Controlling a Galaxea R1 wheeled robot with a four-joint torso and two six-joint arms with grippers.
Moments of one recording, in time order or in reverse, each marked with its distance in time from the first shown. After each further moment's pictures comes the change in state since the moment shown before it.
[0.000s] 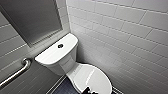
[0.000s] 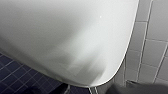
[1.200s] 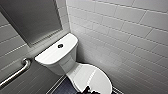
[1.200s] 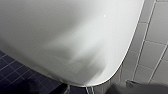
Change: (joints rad) left arm -0.024 -0.002 0.004 -0.075 0.045 -0.019; right arm 0.000 0.005 0.000 0.001 -0.010 0.000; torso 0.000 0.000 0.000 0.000
